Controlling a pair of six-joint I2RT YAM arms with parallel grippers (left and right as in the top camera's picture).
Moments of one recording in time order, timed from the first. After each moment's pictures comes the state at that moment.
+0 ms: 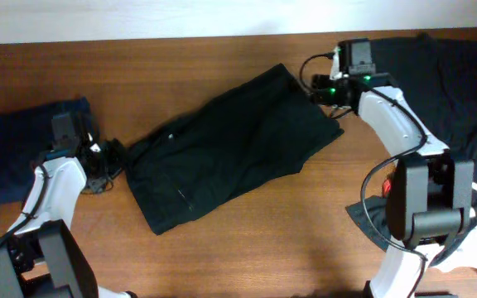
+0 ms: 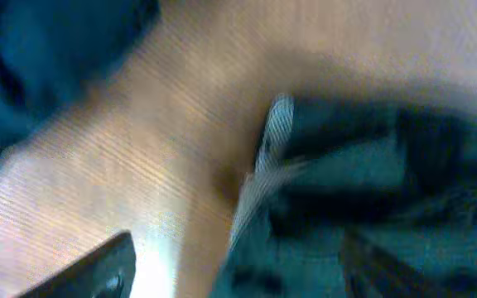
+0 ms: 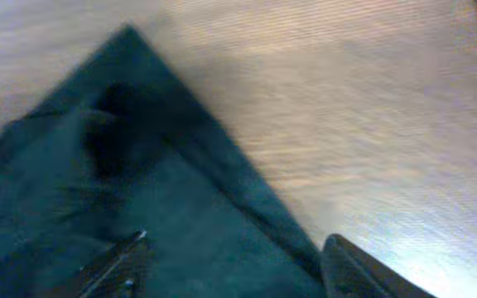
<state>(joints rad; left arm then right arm) 0.25 1.66 1.02 -0.62 0.17 -0.50 0.06 2.01 1.55 -0.55 -0.08 0.24</state>
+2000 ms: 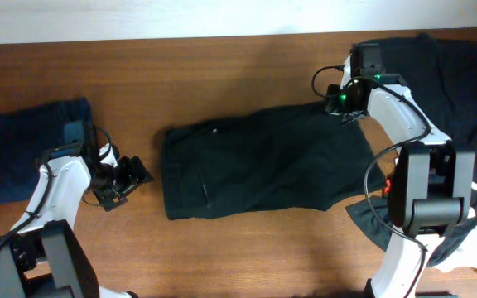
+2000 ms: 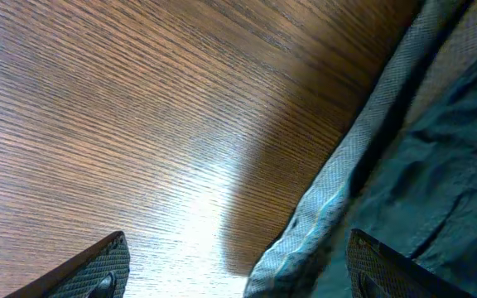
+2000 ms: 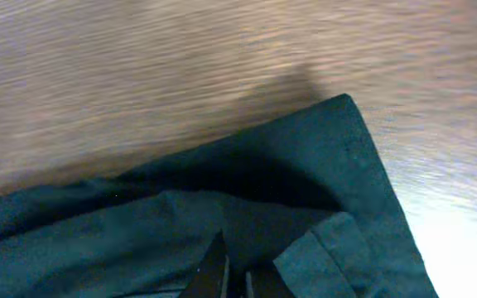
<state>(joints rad) 0.22 1.66 1.03 -0.87 0.31 -0.34 0.00 2.09 1.57 -0.63 -0.09 0.22</state>
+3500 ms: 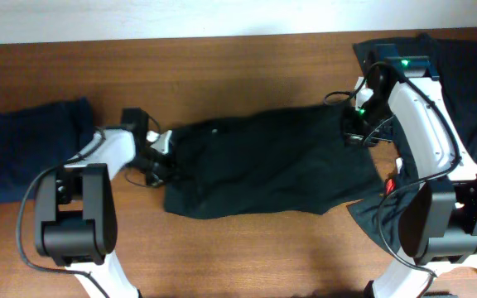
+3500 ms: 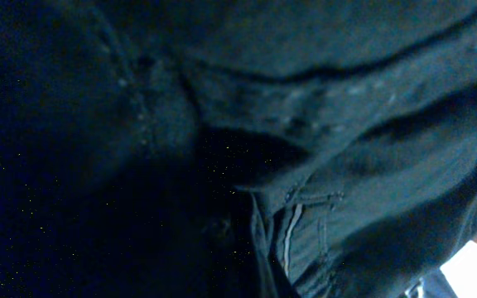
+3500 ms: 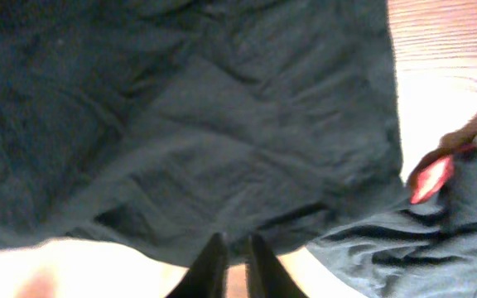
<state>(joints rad) -0.01 1.99 1.18 -0.79 0.59 -0.17 0.00 1.90 1.69 -1.38 -0.14 0.16</state>
